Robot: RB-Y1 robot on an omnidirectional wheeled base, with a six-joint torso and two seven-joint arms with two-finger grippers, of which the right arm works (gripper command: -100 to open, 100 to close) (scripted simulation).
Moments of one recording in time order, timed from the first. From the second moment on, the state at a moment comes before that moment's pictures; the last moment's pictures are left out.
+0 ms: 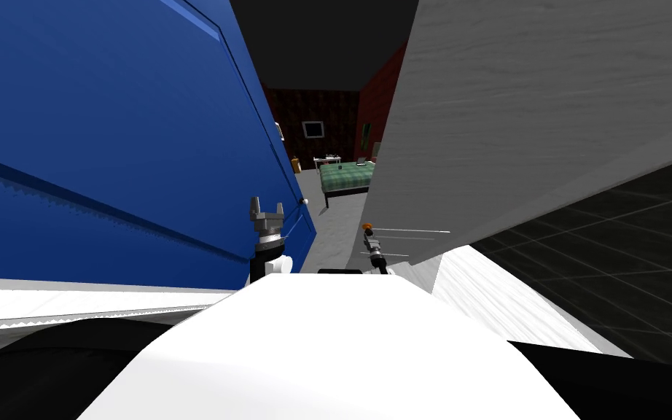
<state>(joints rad) 0.04 -0.02 -0.17 -0.83 0.28 -0.80 1.11</state>
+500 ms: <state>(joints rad) 0.03 -0.04 -0.19 -0.83 0.24 -0.81 1.02</state>
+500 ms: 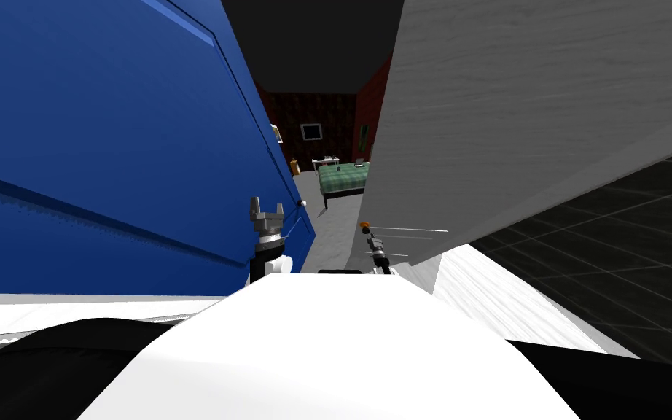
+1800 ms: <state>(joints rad) 0.10 -0.10 -0.24 -0.89 0.31 -0.81 1.22</state>
